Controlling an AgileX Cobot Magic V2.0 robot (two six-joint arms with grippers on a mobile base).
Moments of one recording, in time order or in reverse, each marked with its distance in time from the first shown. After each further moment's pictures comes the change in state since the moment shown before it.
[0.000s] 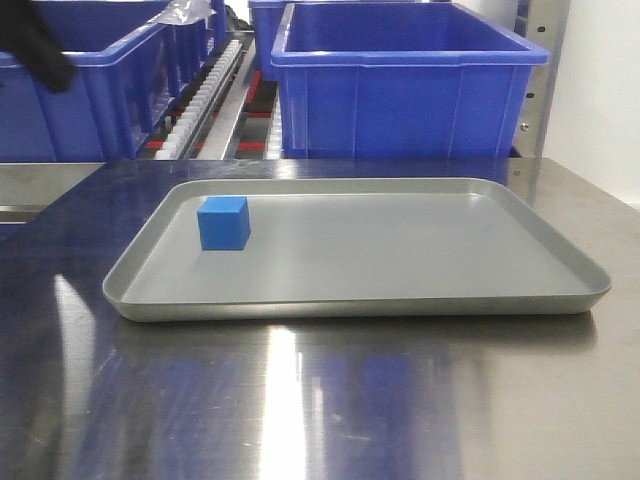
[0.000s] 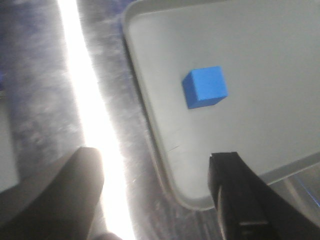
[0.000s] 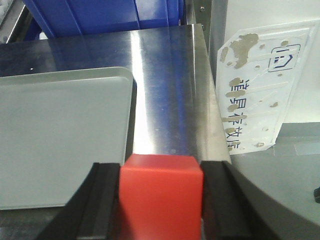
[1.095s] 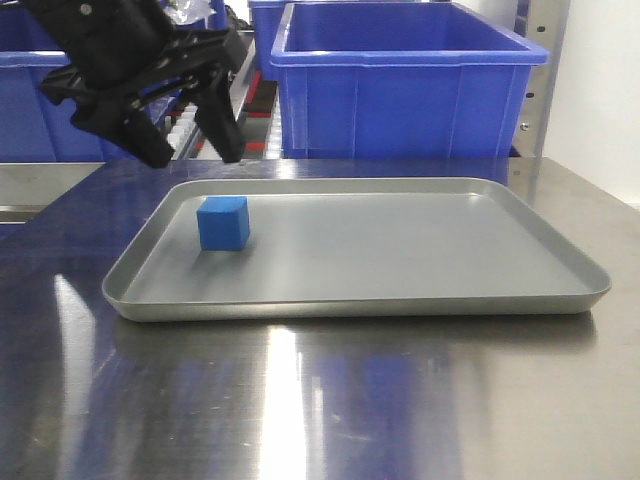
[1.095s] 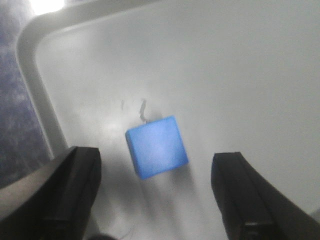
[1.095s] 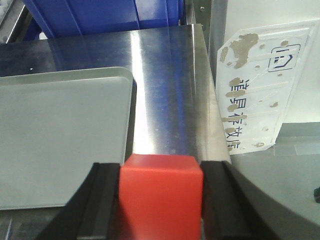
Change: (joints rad) left arm -0.182 0.377 -0.235 0.053 -0.094 -0.091; right arm 0.000 0.000 0.000 0.000 0.000 0.000
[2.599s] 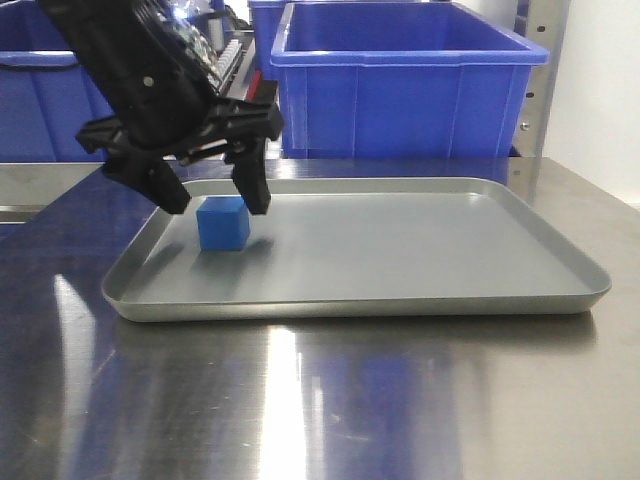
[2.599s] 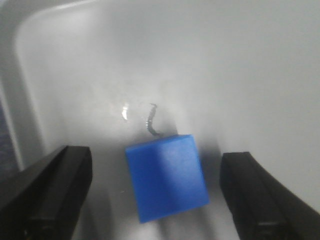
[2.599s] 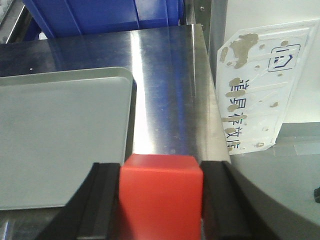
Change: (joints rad) left arm -0.064 0.138 -0.029 0.177 -0.057 -0.227; right arm 0.000 0.000 0.000 0.000 0.000 0.000
